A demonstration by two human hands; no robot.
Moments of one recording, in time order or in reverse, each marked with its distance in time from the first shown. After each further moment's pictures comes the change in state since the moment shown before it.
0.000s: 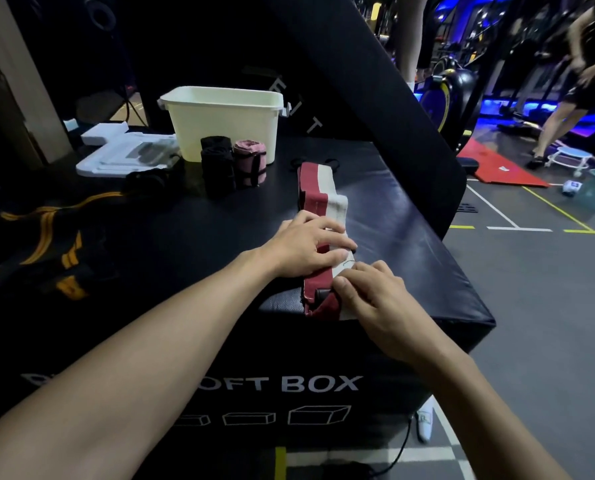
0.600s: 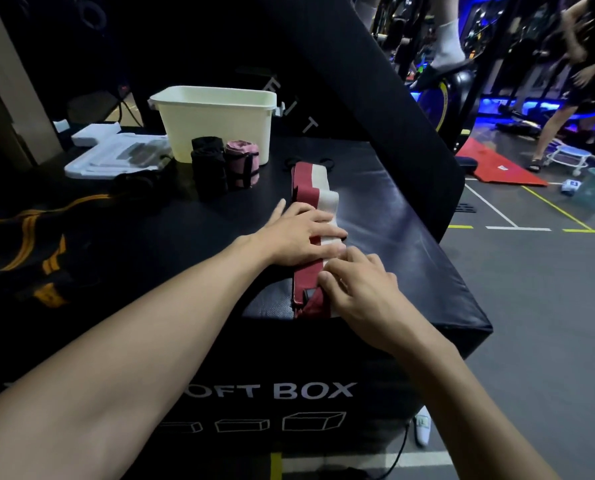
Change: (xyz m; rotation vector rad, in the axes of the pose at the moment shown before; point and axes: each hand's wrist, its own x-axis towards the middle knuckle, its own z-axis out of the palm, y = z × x) left_hand 0.026 -0.009 -0.007 0.155 -0.104 -0.061; right_hand 0.021 -0.010 -0.004 -0.146 -0.042 0.118
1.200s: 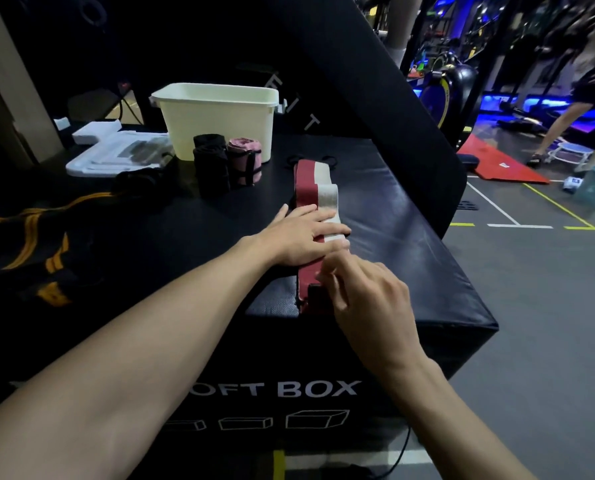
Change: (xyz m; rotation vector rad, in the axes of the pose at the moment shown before) left_hand -0.001 0.000 0.003 -0.059 -0.083 -0.064; right_hand -0.009 0.000 0.032 -0.189 0.751 -0.314
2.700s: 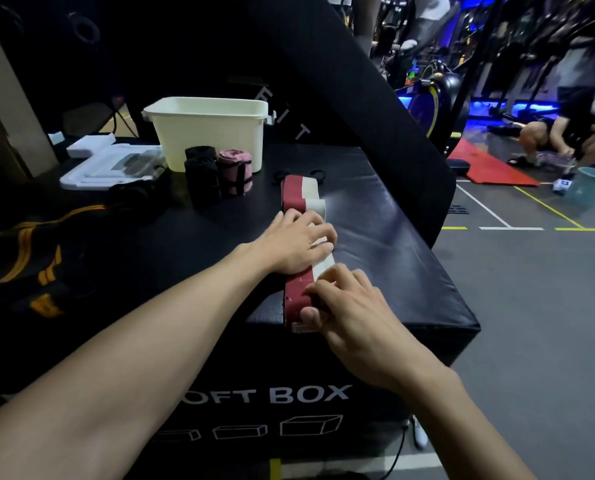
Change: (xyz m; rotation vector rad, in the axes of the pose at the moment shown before) left_hand 0.006 0.012 0.001 0.144 0.078 0.036; right_hand 0.004 0.004 -0.035 0.125 -0.724 0.067
